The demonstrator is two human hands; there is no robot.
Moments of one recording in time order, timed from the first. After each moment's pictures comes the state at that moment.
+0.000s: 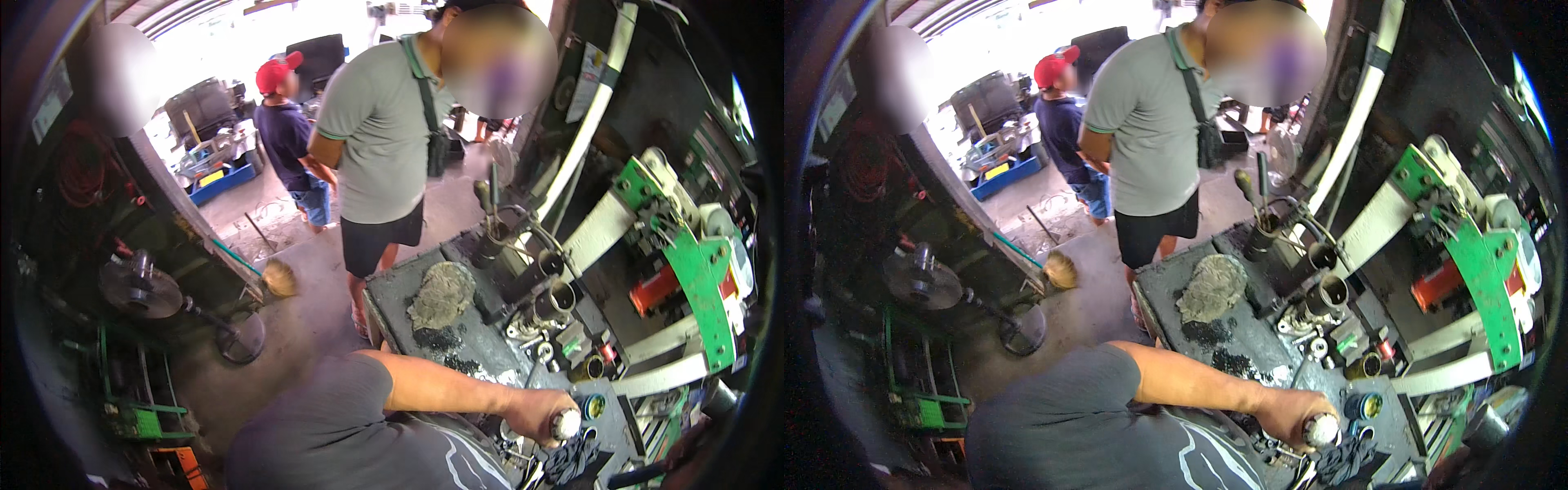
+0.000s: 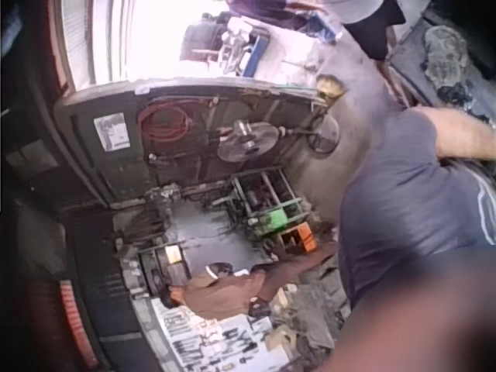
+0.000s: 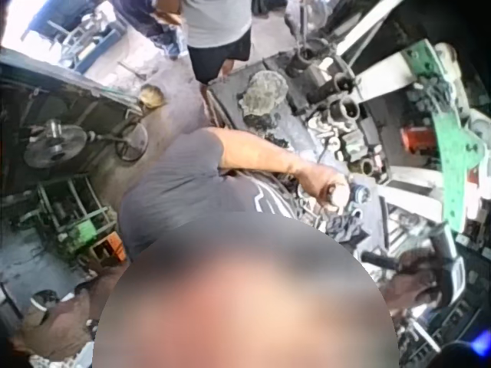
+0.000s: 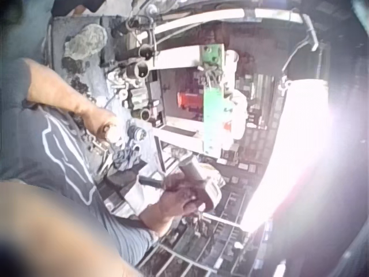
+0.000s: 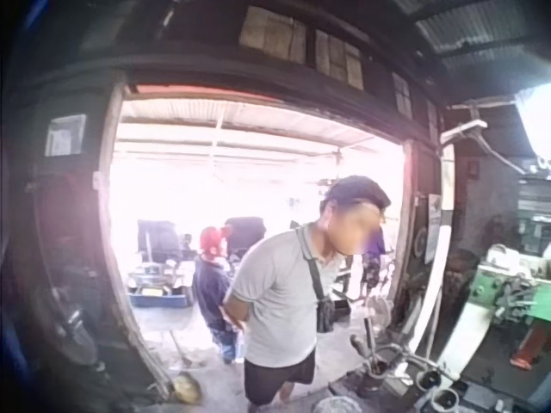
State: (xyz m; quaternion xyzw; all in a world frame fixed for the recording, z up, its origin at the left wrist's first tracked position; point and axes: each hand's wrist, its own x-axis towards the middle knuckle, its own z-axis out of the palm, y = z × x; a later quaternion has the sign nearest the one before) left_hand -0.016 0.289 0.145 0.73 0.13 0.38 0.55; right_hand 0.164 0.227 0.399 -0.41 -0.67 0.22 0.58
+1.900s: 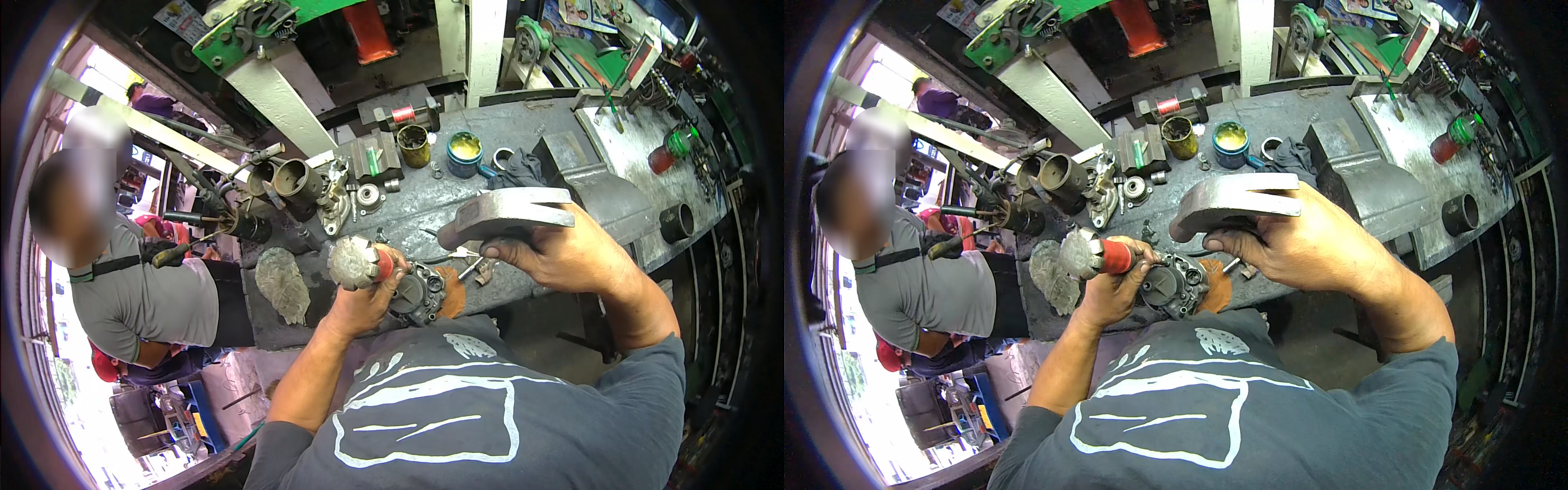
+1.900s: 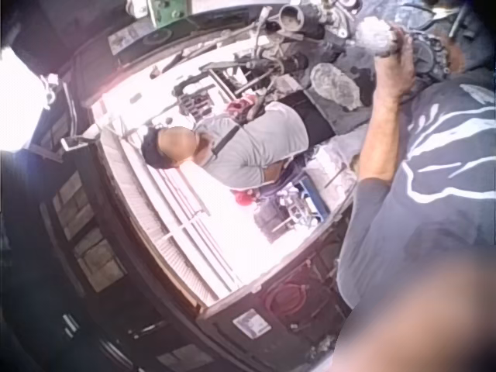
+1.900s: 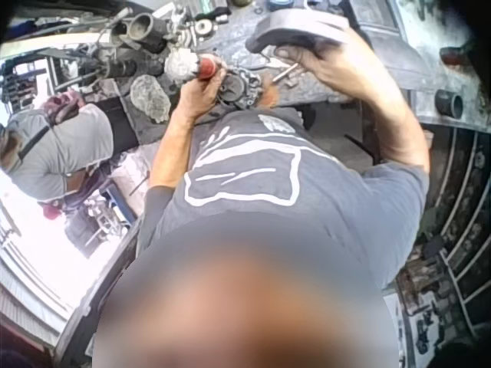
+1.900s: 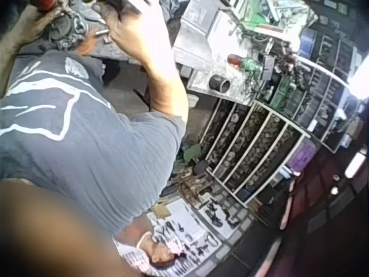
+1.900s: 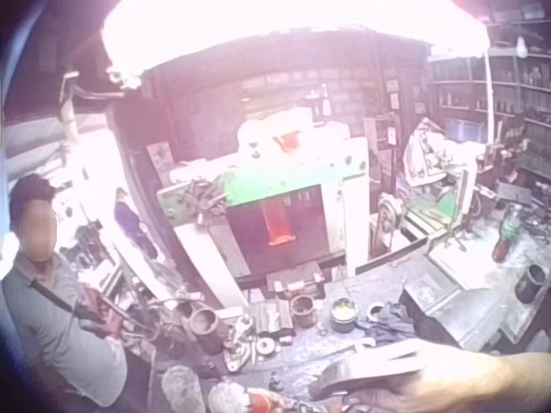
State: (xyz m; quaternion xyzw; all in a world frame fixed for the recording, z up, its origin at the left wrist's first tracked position) left_hand -0.017 0.297 0.090 0.79 0.21 0.27 0.50; right_hand 0.293 0.182 0.238 -0.53 -0.75 0.21 0.34
